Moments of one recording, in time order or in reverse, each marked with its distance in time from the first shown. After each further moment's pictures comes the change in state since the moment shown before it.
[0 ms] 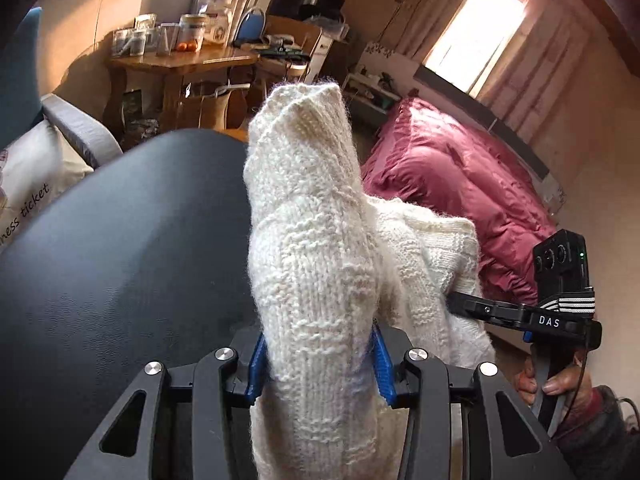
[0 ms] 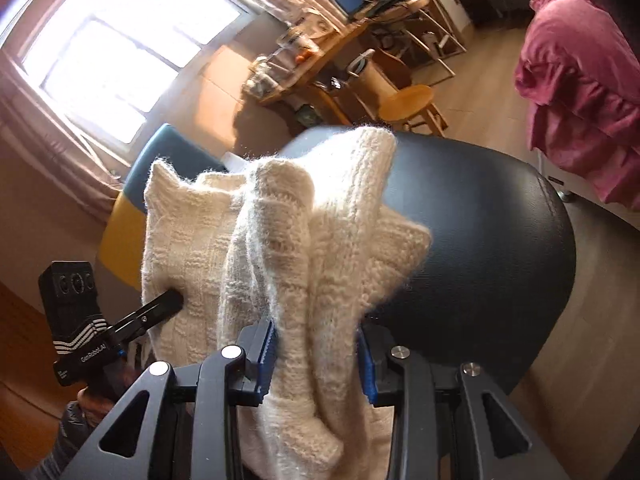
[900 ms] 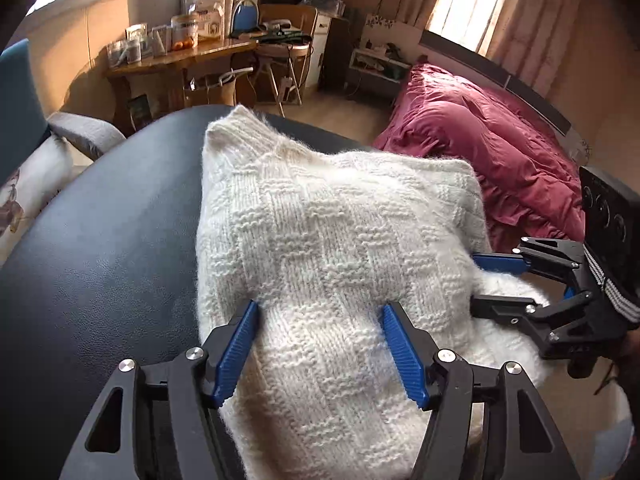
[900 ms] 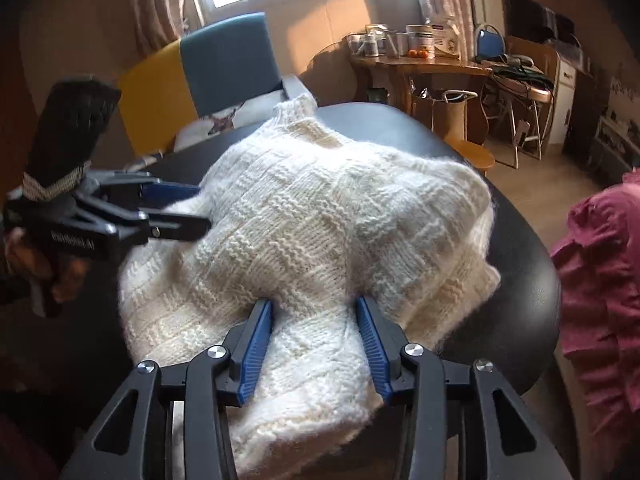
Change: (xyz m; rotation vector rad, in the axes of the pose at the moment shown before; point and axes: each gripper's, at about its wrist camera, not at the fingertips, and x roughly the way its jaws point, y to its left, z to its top) left arm 0.017 -0.028 -0.049 0.129 -0.024 0.117; right arm 0.022 0.052 -0.050 -0.661 0.033 -0.080
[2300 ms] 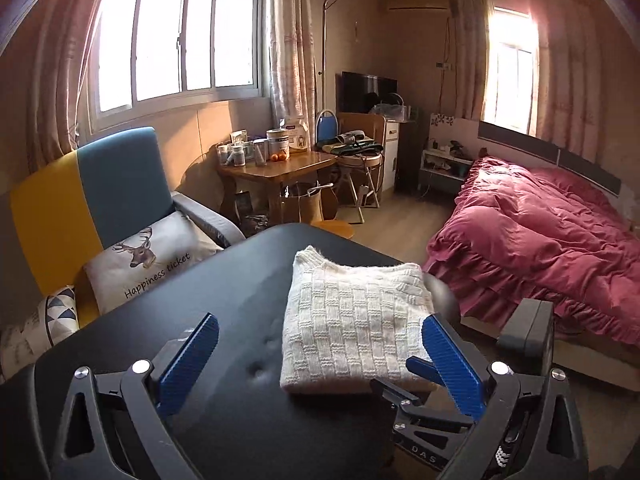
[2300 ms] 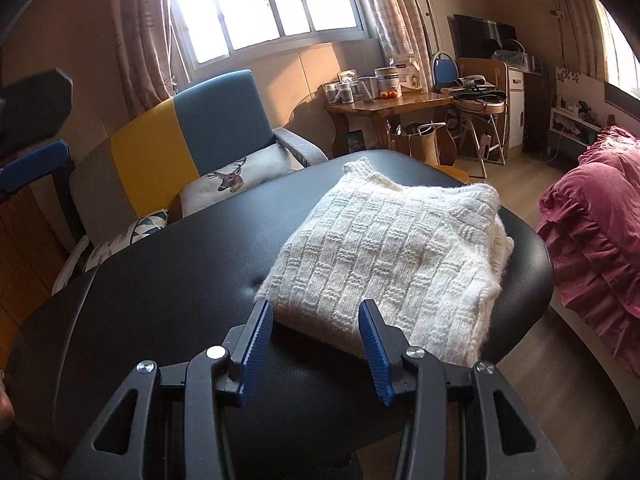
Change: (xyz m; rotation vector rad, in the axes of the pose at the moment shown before) left arm -0.241 -0.105 -0.044 -0.049 -0.346 0.329; right arm -0.075 0.149 -0.011 0.139 -0.142 -0.095
